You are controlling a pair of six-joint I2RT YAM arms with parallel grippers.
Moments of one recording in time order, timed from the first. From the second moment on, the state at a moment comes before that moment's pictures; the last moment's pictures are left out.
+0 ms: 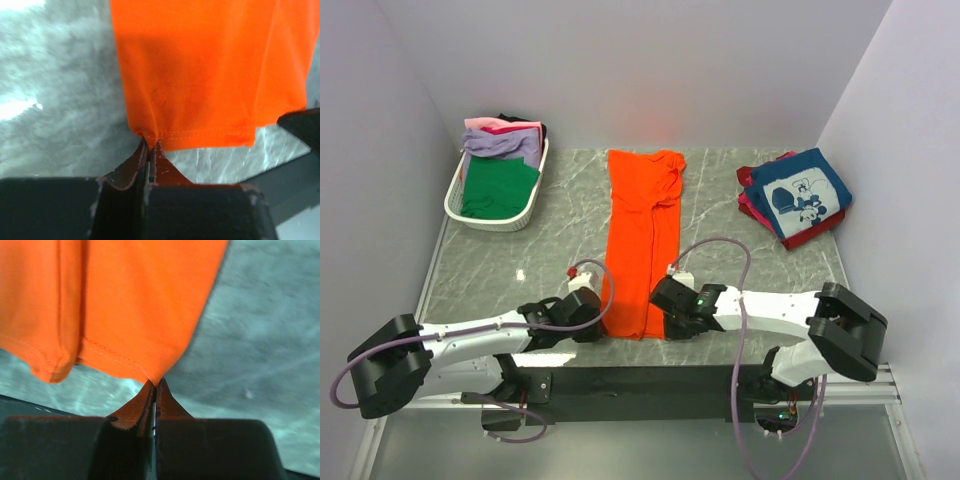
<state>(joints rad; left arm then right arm) -1.00 1.10 0.39 -0.20 -0.17 -1.00 1.06 1.41 0.68 -0.49 0.14 0.96</state>
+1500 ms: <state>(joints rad) -0.68 1.53 0.86 -0.06 -0.10 -0.71 0.73 1.63 1.06 -0.44 0.24 0.59</state>
